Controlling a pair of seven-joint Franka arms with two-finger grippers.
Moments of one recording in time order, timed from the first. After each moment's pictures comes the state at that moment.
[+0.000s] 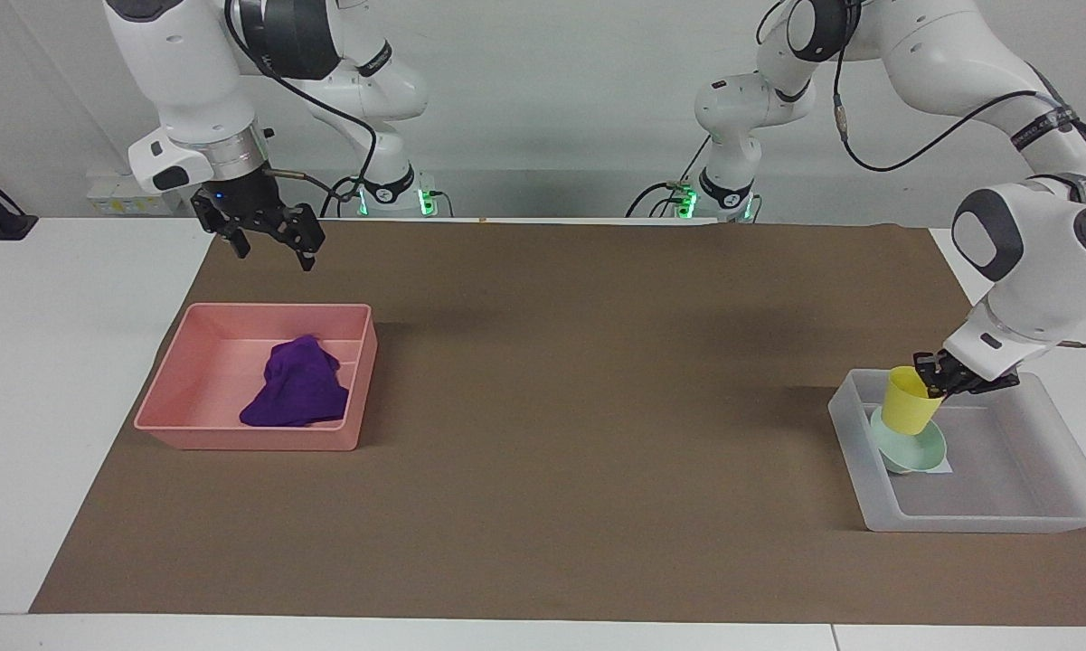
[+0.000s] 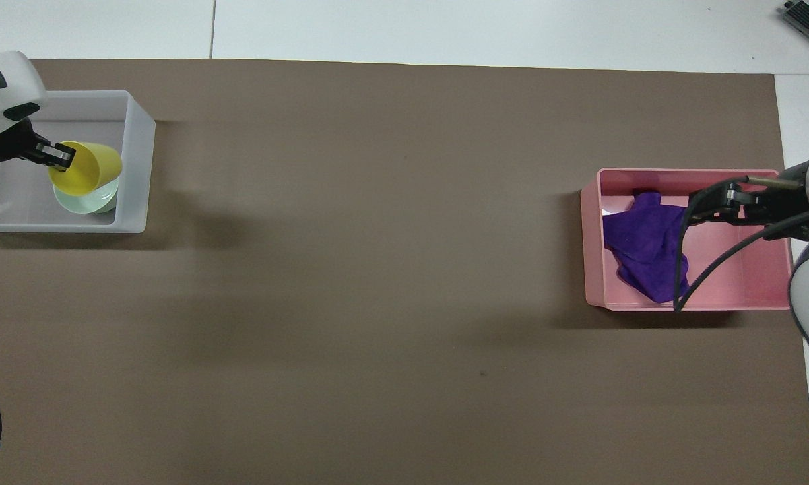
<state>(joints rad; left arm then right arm) 0.20 0.42 -0.06 -1.50 0.06 1.89 0.35 0.06 -0.03 -0.04 -1.67 -0.05 1.65 0.24</state>
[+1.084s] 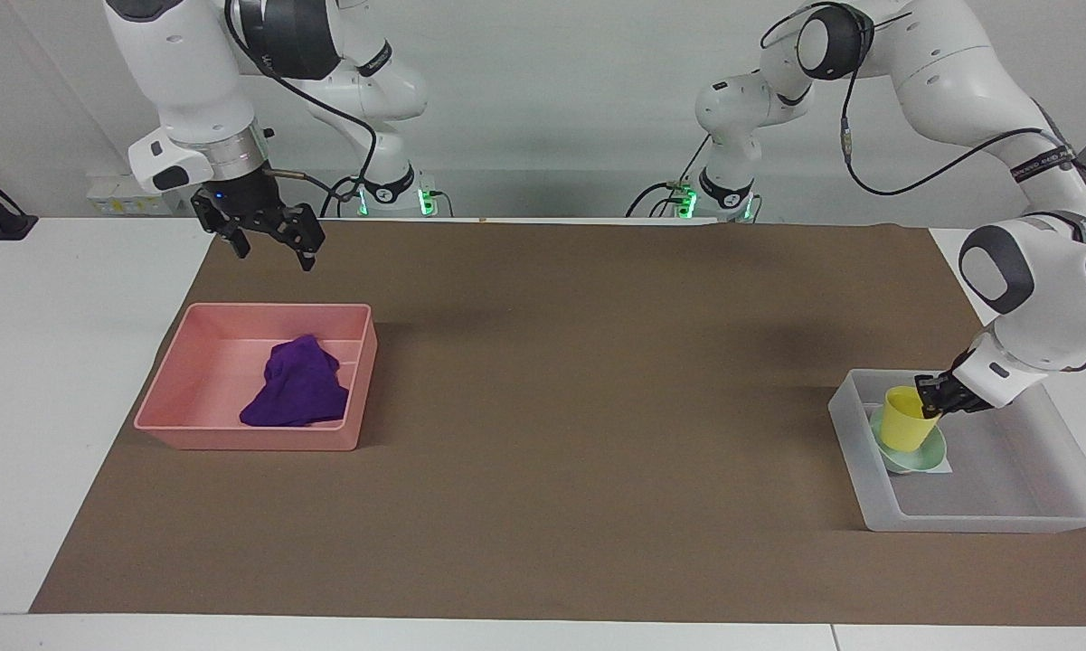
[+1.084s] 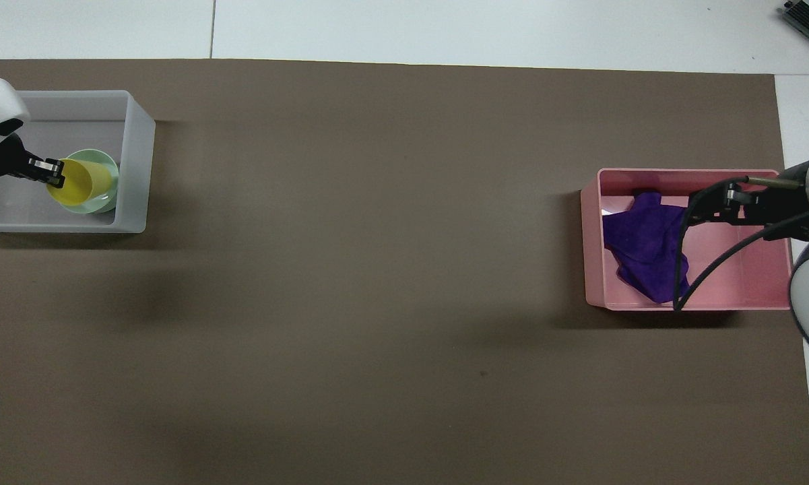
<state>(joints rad) 0.21 0.47 -0.06 -1.49 0.06 1.95 0.33 0.06 -0.03 -0.04 -1.67 -0.05 1.65 0.24</state>
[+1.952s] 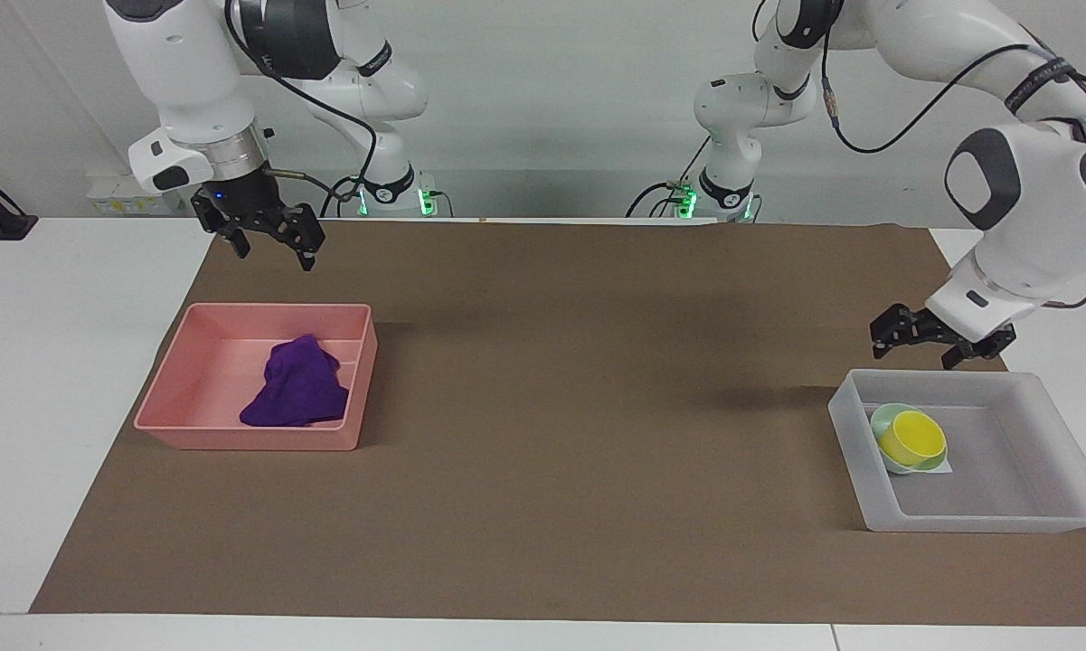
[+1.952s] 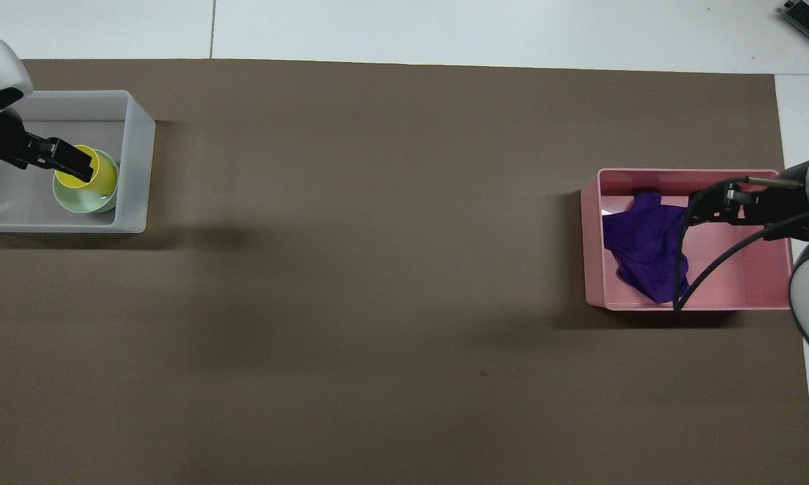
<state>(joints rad) 0.06 0.27 -0.09 -1.39 0.06 1.61 0.24 0.06 -0.03 -0.04 -1.67 -0.05 1.65 0.24</state>
